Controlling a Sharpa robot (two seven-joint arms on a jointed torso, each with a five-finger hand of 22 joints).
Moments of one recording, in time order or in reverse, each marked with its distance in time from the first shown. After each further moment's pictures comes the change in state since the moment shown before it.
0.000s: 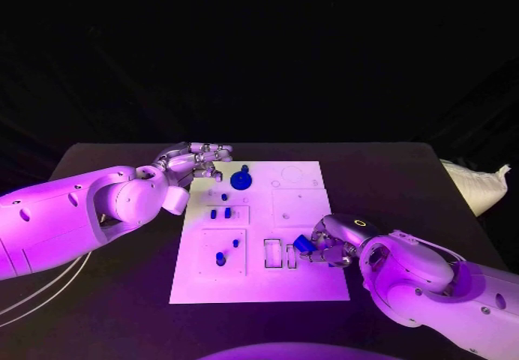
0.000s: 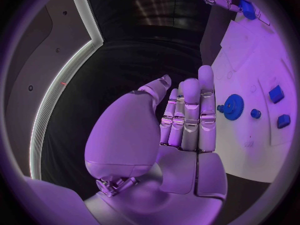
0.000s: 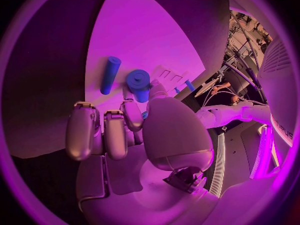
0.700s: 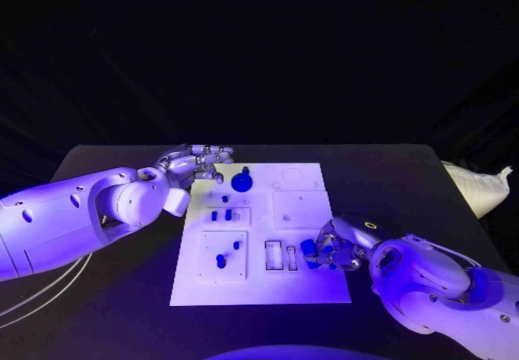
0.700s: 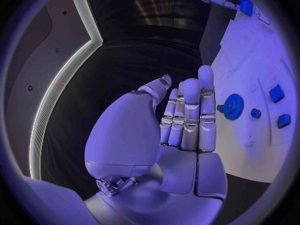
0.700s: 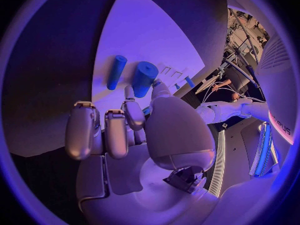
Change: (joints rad) left arm 0.000 -0.002 0.000 -0.001 0.000 -0.001 0.001; left_hand 0.004 -0.004 0.000 0.000 0.000 0.000 0.000 0.000 0.000 0.000 0.000 0.000 -0.001 0.000 0.000 0.000 0.000 0.000 0.000 0.000 0.000 0.001; right arm 0.006 -0.048 -0.004 0.033 0.008 -0.028 0.008; right_hand -0.100 -0.080 -0.023 0.022 -0.007 -0.002 0.009 -0.028 -0.023 0.004 0.008 0.012 -0.005 0.002 0.003 -0.003 0.000 0.000 0.000 0.000 -0.009 -0.011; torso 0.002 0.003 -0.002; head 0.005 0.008
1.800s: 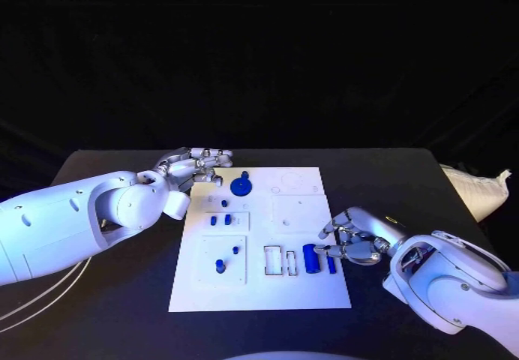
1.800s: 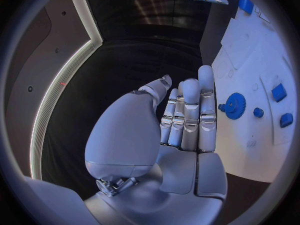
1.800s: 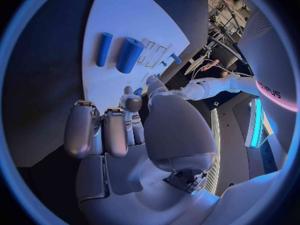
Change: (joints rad) left arm 0.004 -0.001 0.001 0.000 0.001 -0.010 0.001; left_hand 0.004 0.004 0.003 0.003 0.000 0.004 -0.004 0.000 0.000 0.007 0.000 -0.007 -0.001 0.003 -0.003 0.004 0.011 0.000 0.000 0.000 0.000 0.001; right arm 0.040 -0.111 0.003 0.039 0.210 -0.136 0.206; right_hand 0.051 -0.038 0.120 -0.042 -0.007 0.027 0.005 -0.072 -0.048 -0.034 0.000 -0.174 -0.220 0.000 0.000 -0.040 -0.008 0.000 -0.003 -0.003 -0.016 -0.033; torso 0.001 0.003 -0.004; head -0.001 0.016
